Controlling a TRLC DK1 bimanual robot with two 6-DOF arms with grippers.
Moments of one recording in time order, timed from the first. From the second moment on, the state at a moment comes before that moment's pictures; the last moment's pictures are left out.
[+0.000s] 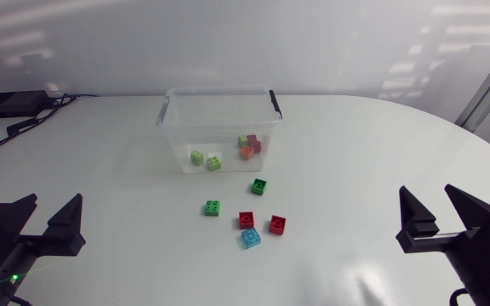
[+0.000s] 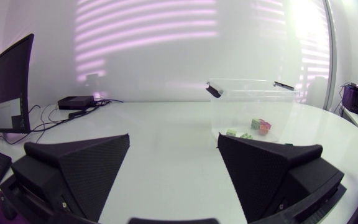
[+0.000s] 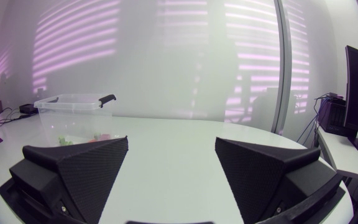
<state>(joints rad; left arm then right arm) 0.00 0.06 0.08 -0.19 -0.04 0.02 0.02 0.06 0.03 -0.02 0.01 -0.01</state>
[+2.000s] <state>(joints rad) -0.31 1.58 0.78 -0.25 0.38 0.90 0.22 0.92 0.50 -0.26 -0.23 0.02</state>
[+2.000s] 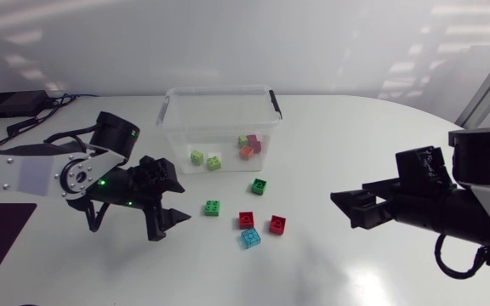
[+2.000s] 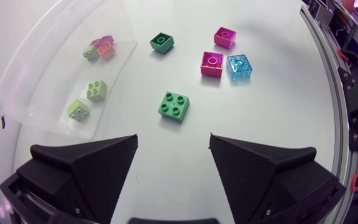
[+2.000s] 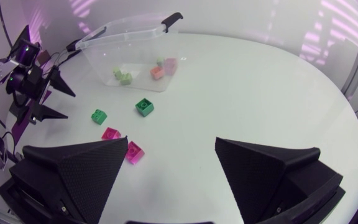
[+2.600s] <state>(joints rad) -0.34 1.92 1.10 -0.41 0.45 1.12 0.32 1.19 0.61 -0.36 -0.30 -0.43</state>
